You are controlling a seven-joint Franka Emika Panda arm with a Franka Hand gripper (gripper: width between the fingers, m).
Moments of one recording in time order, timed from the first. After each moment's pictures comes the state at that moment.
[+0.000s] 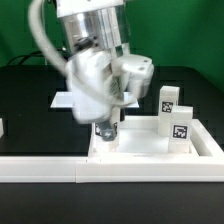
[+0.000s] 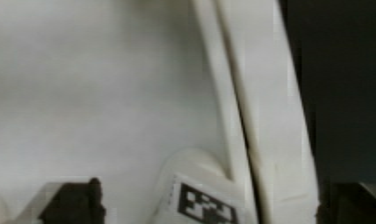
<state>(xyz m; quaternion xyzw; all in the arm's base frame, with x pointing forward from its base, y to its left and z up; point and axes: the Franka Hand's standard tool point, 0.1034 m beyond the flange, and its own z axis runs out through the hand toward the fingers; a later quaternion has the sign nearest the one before) 0.625 0.000 0.066 -0.66 0.74 0.05 0.09</state>
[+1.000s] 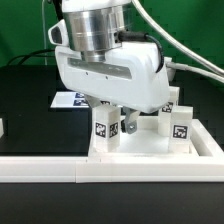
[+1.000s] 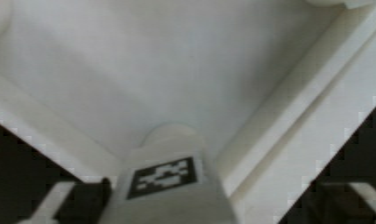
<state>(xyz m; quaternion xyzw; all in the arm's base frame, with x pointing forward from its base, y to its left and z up) 0.621 -0.003 0.066 -0.88 0.46 0.03 0.06</state>
